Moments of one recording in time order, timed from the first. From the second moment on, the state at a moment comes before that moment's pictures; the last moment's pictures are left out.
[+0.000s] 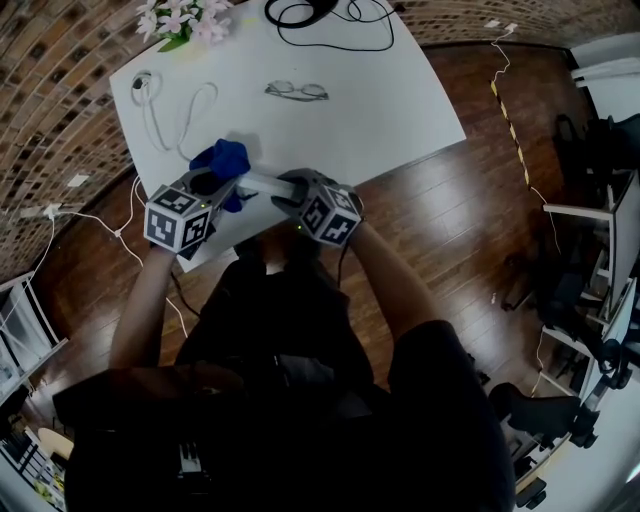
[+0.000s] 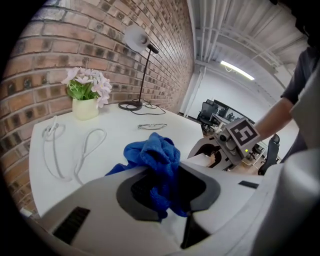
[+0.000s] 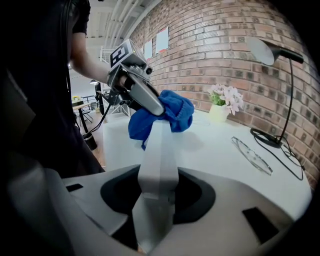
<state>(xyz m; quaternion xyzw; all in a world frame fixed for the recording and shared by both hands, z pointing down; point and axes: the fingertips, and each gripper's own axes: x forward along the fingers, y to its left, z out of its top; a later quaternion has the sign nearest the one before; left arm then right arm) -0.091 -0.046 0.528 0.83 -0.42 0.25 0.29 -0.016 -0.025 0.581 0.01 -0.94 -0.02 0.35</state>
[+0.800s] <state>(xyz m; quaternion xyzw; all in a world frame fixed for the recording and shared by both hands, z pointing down) -0.107 -0.046 0.529 0.82 -0.43 0.25 0.28 -0.021 -0.025 0.582 0.03 -0.93 0.02 0.36</state>
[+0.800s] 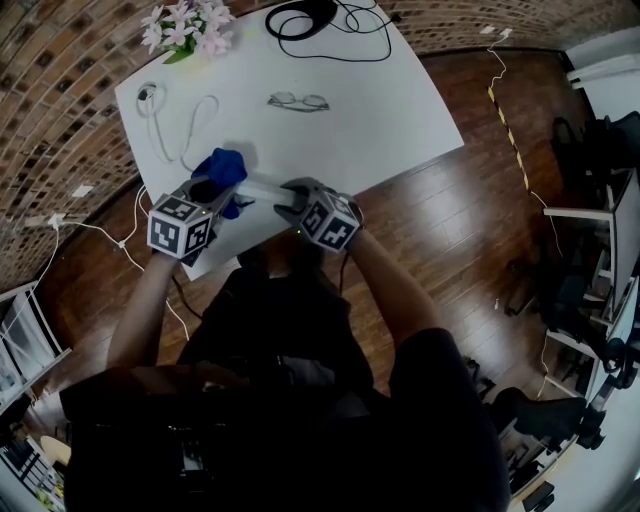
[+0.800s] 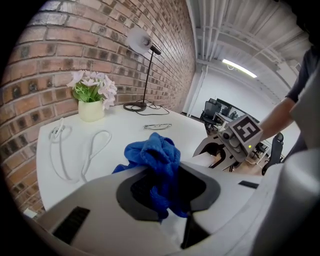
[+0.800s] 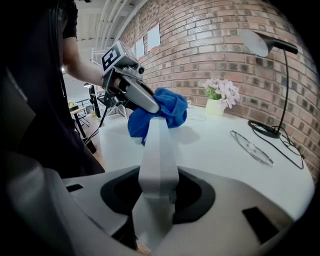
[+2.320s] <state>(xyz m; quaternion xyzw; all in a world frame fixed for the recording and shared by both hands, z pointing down) -0.172 -0.045 0.532 0.77 -0.49 0.25 0.30 -0.028 -0.018 0.583 0.02 -0.93 0.02 0.36</state>
